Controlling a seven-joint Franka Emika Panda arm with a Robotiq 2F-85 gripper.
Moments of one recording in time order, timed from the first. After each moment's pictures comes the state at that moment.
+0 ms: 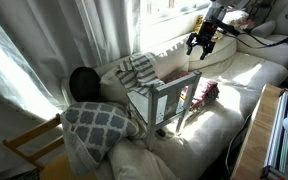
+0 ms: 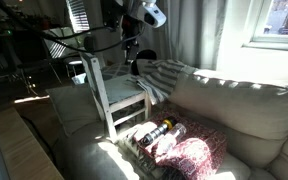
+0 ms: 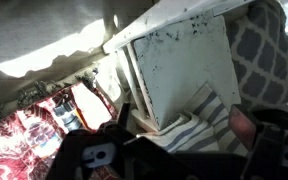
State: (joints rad) arm -0.12 0.15 -0.16 -2.29 0.68 2.20 -0.18
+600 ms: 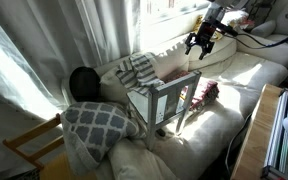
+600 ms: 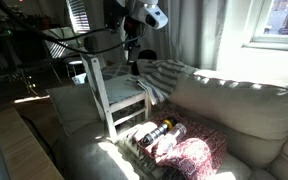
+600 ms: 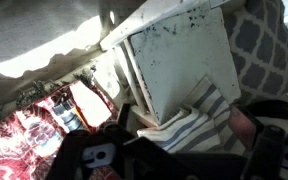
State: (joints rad) arm -0.13 0.17 -0.15 -2.28 0.71 2.23 -0.16
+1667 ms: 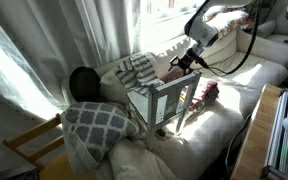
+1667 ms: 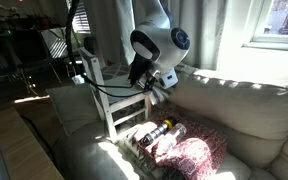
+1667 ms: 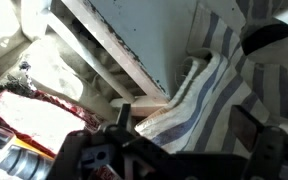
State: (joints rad) arm -0.24 0.75 -0.05 -1.91 1.25 2.28 -0.31
